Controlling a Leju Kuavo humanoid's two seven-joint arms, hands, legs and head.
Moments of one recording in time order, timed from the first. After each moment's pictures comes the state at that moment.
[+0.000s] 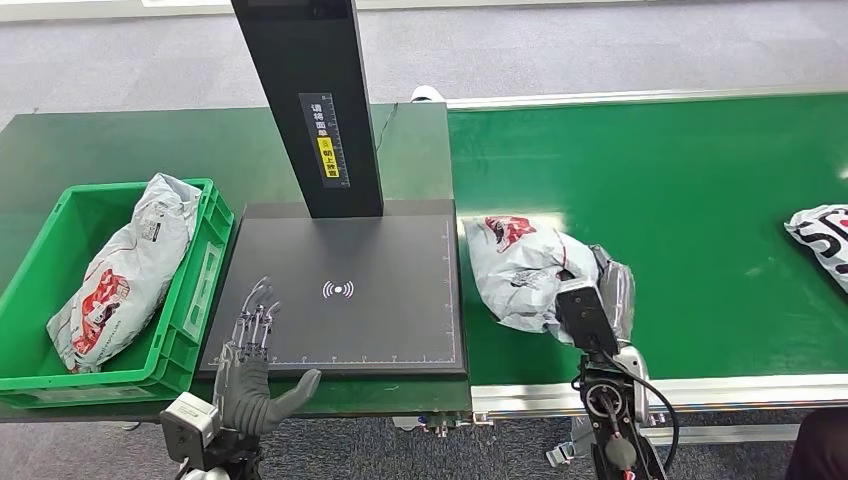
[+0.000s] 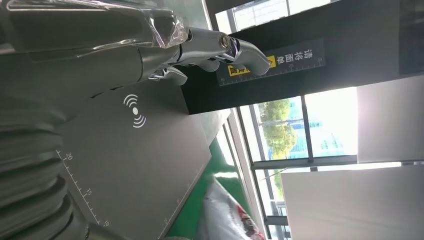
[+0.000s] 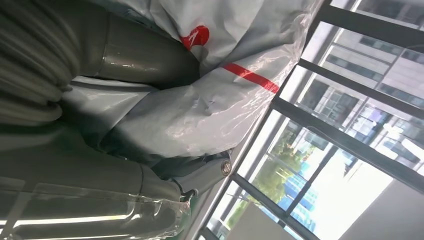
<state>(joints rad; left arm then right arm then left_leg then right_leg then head) 0.06 -0.13 -0.09 -1.42 -0.21 -0.12 -0.54 -0.18 0.09 0.04 -1.20 0.52 -0.30 -0.39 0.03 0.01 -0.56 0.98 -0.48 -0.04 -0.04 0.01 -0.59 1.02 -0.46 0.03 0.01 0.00</state>
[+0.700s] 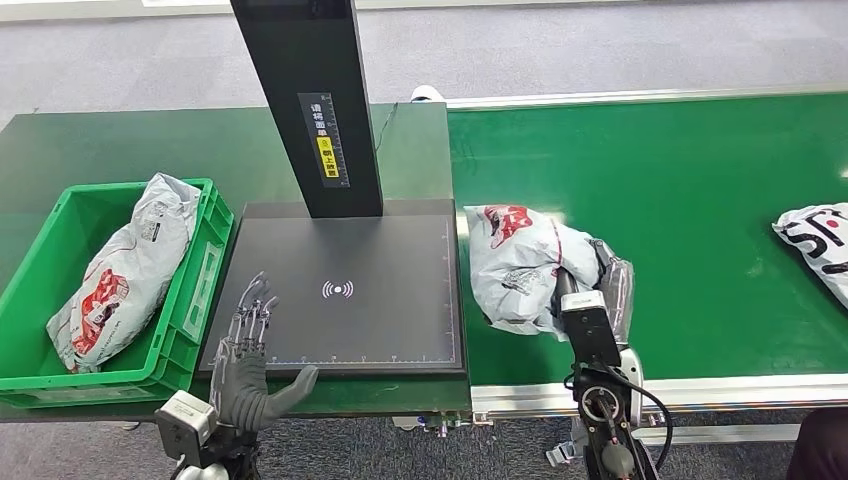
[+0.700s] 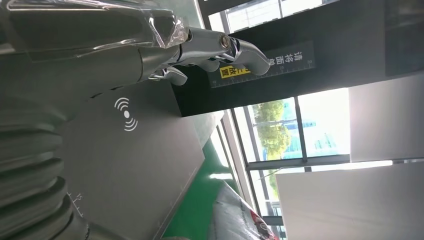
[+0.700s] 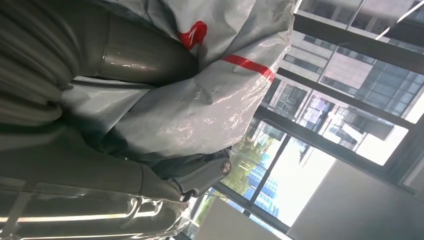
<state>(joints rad) 0.05 -0.13 -0.09 -1.43 -0.22 -0.14 -0.55 -0.16 0.11 0.07 -1.28 0.45 -0.32 -0.51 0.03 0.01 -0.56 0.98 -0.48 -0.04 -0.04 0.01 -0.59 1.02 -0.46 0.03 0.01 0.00</state>
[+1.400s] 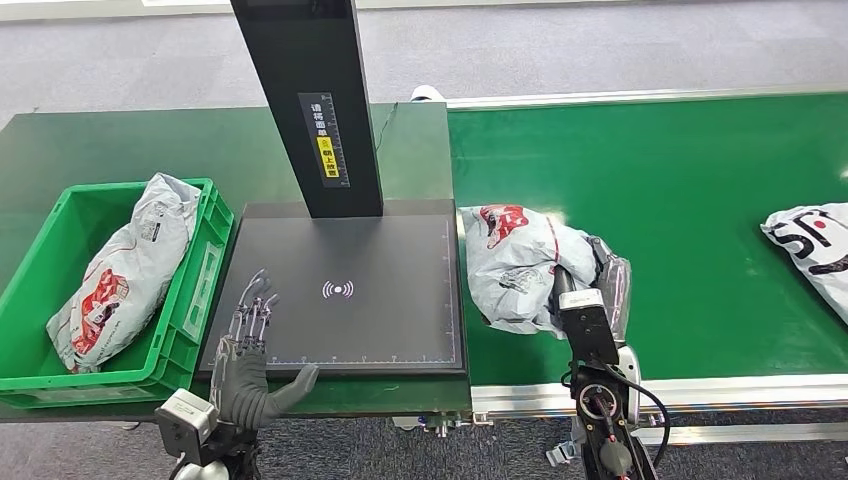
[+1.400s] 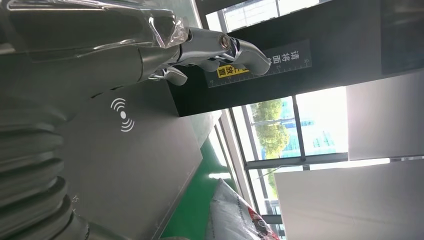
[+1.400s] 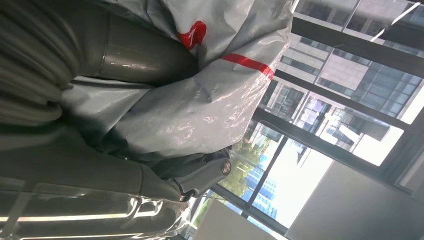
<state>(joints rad) 0.04 -0.13 -0.09 -1.43 -0.22 -0.14 -0.55 -0.17 0.12 0.08 -1.28 0.45 -0.32 -0.52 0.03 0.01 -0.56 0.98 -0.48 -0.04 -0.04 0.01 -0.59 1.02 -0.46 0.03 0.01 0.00</state>
